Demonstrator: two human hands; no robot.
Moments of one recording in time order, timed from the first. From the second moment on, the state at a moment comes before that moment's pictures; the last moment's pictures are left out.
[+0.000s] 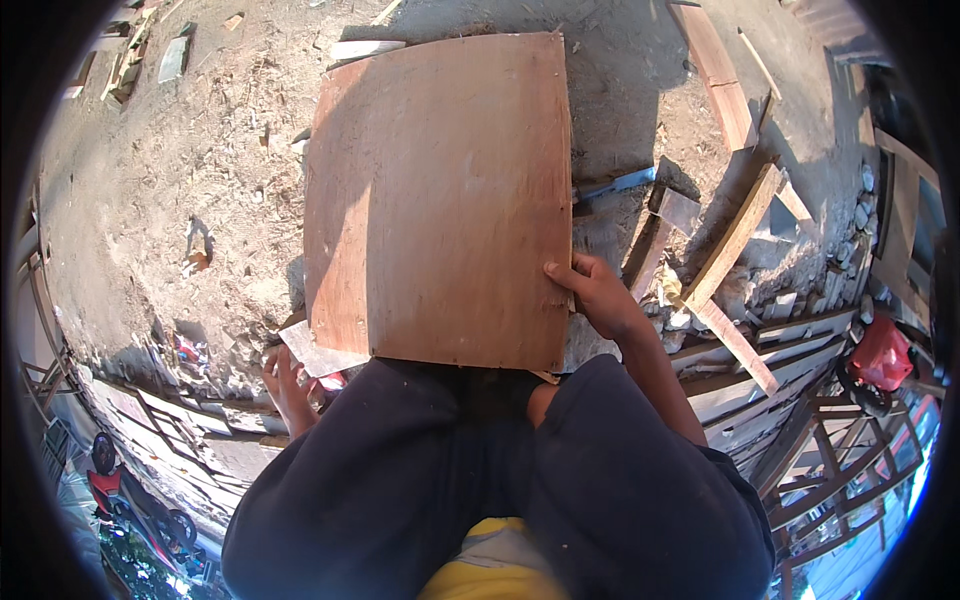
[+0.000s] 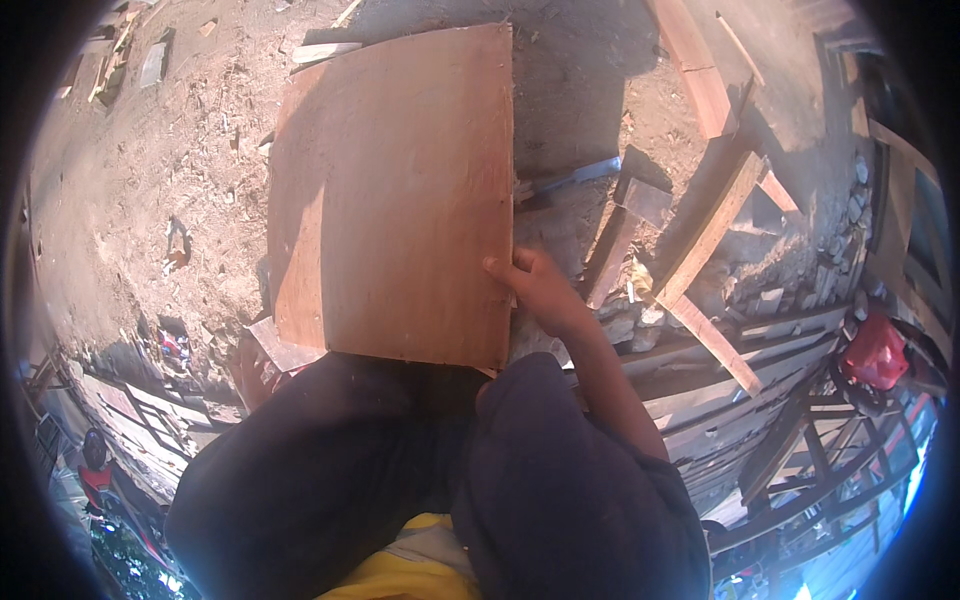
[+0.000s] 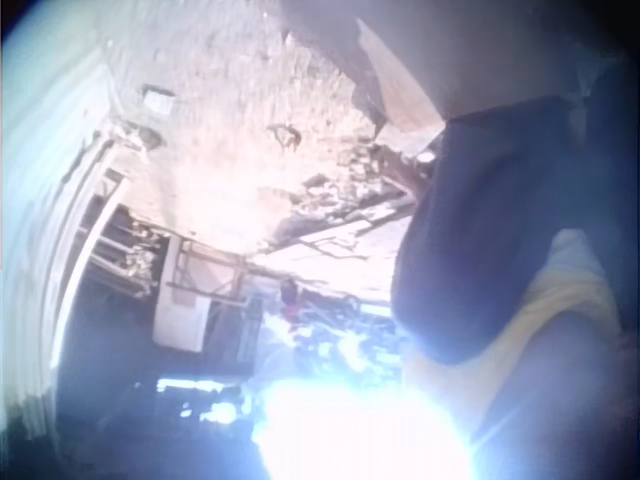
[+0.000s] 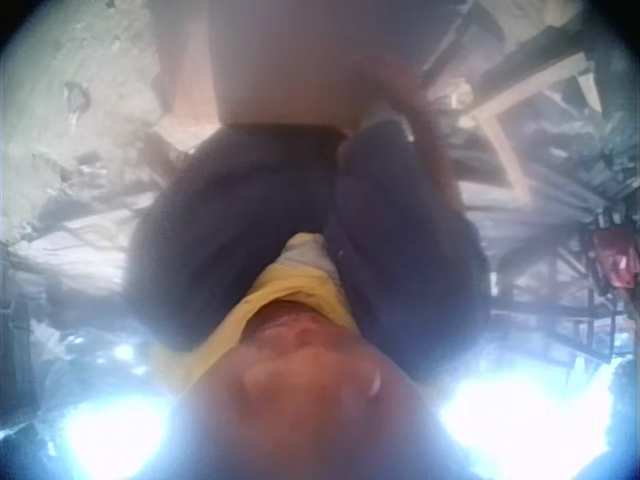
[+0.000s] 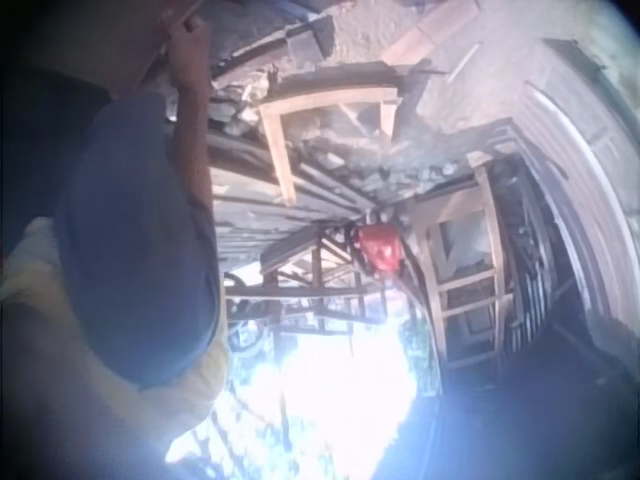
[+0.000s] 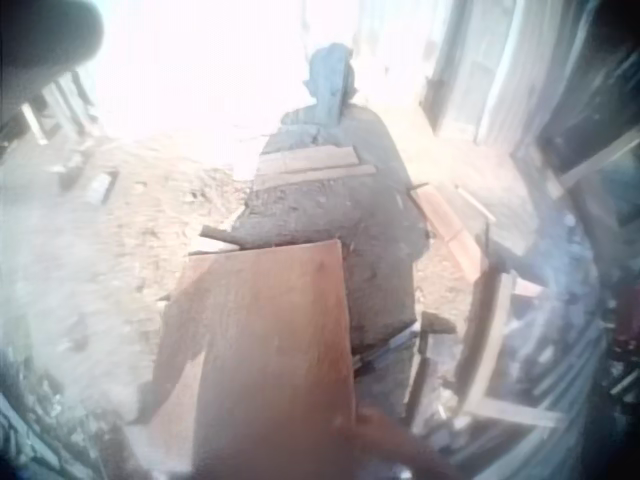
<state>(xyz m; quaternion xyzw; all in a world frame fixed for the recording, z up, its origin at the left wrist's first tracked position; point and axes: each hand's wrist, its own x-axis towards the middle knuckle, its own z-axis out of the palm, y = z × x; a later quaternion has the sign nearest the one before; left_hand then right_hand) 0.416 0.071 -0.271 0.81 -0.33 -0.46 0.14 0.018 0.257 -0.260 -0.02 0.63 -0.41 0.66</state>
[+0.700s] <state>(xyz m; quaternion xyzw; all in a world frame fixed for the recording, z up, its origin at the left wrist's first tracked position) 0.273 -0.021 -0.201 0.51 -0.37 -0.74 0.26 0.097 0.199 -0.235 0.04 0.43 -0.53 0.73</state>
